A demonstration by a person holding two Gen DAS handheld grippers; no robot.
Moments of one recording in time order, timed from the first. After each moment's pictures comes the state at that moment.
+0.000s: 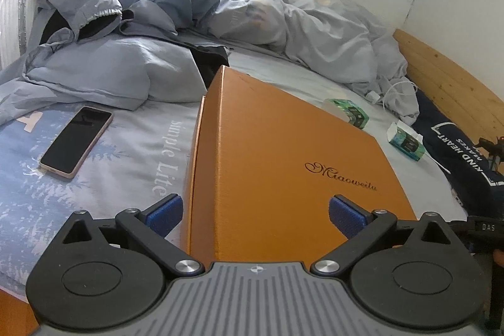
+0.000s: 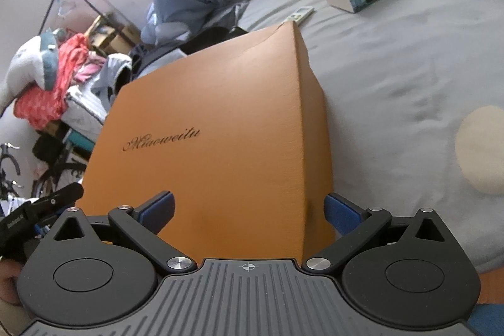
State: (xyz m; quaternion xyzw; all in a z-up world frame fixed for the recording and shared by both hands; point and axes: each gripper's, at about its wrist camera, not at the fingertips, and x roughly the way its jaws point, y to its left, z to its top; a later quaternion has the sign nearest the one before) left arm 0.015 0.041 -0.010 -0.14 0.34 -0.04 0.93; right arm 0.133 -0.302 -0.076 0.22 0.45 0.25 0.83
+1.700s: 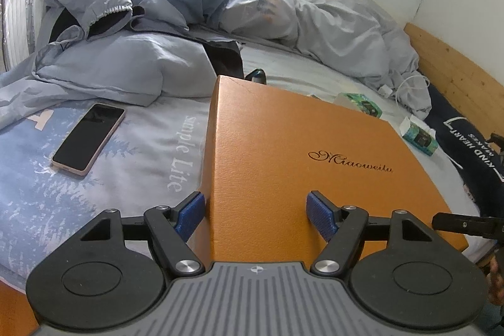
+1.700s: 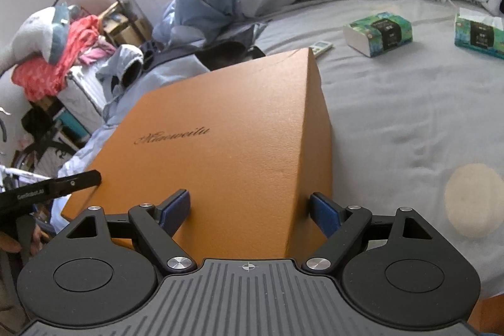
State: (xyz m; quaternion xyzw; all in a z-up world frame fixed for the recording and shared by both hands) left arm 0.019 0.046 -0.013 -0.13 0.36 -0.01 0.92; right arm 0.120 -0.279 -0.047 0.13 0.40 0.26 0.87
